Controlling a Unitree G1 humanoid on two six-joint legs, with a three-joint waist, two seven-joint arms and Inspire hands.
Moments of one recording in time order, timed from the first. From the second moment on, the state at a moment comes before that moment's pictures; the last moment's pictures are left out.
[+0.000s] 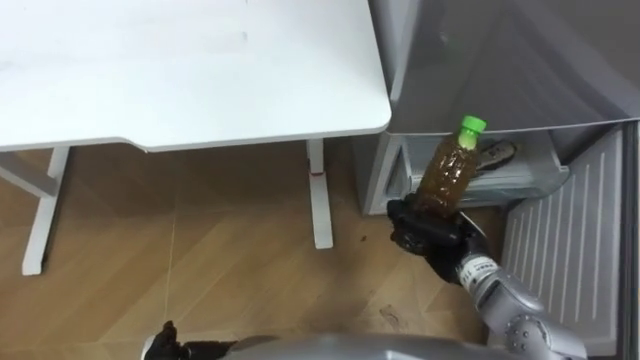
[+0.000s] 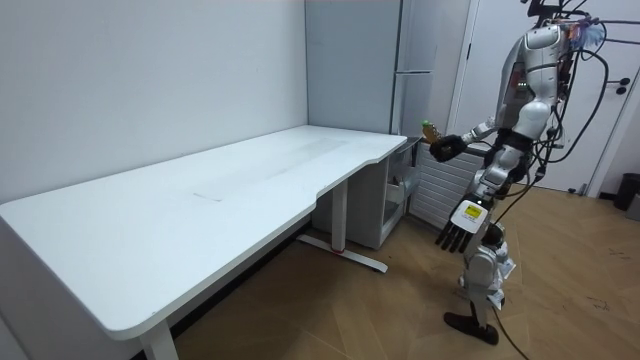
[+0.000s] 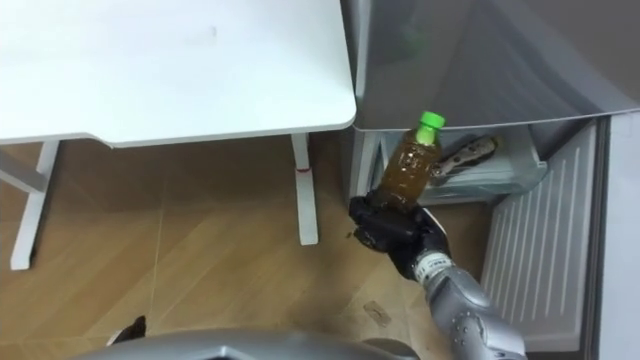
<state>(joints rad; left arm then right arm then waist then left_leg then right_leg) 0.26 0.20 -0.05 0.99 -0.20 0.01 0.16 0.22 -0.26 0.16 0.37 0.82 0.15 0.11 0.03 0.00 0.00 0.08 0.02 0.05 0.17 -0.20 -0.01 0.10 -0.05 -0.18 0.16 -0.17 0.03</state>
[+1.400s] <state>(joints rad) 0.14 0.30 -0.05 0.99 0.05 0.18 -0.01 -0.54 -0.45 -0.14 1.21 1.54 0.12 -0.04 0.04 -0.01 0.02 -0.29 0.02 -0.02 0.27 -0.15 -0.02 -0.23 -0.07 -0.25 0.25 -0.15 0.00</state>
